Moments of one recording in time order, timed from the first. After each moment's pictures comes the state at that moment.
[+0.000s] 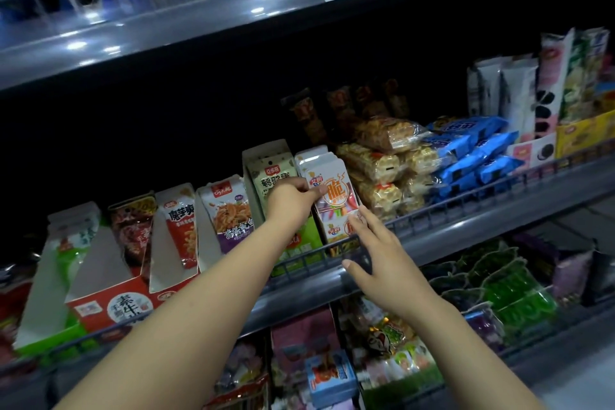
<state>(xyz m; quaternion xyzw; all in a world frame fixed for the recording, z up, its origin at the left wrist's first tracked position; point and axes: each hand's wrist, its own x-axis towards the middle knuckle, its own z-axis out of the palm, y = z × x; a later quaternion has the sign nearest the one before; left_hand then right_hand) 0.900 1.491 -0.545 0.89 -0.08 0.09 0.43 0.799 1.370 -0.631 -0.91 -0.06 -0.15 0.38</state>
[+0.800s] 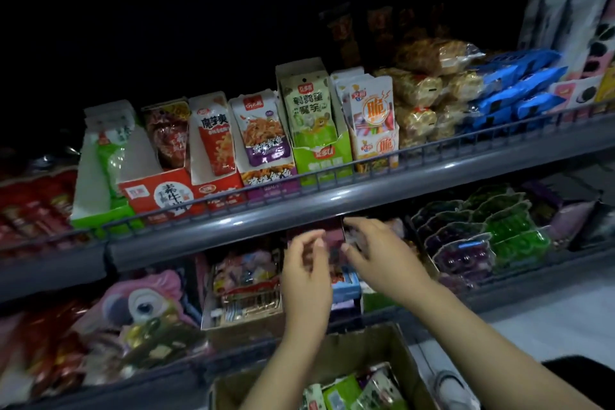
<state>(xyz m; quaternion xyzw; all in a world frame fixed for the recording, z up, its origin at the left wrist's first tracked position) 0.733 1.568 -0.700 0.77 -0.04 0.17 0.62 0.746 1.439 -0.688 -0.94 -0.05 -0.09 0.33</state>
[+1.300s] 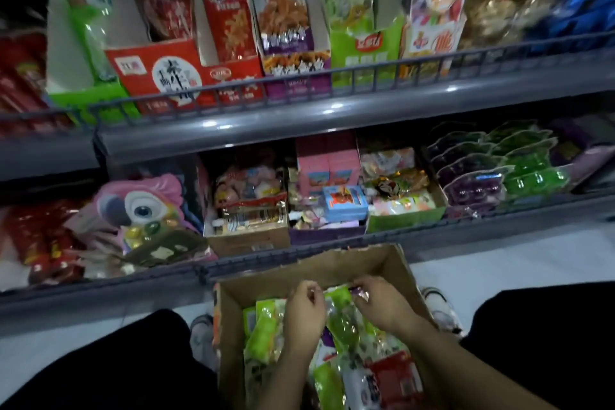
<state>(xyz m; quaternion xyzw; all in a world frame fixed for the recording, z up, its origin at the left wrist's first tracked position) 0.677 1.633 -0.918 0.89 0.12 -0.08 0.44 0.684 1.472 -0.907 -0.93 0.02 0.23 0.29</state>
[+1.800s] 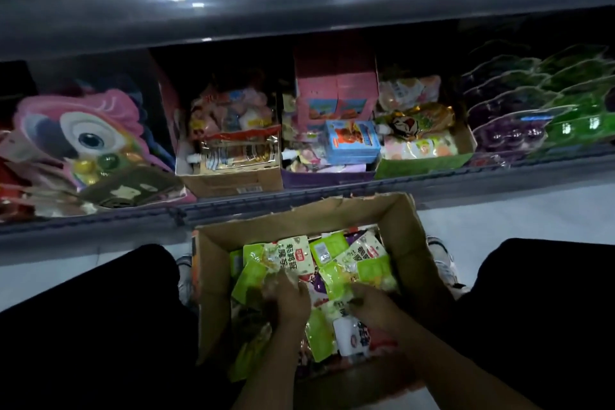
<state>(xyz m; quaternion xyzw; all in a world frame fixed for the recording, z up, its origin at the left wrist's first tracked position) 0.650 1.647 -1.034 0.87 0.25 -0.22 0.35 0.637 1.478 -1.019 -0.83 0.13 0.42 0.36</state>
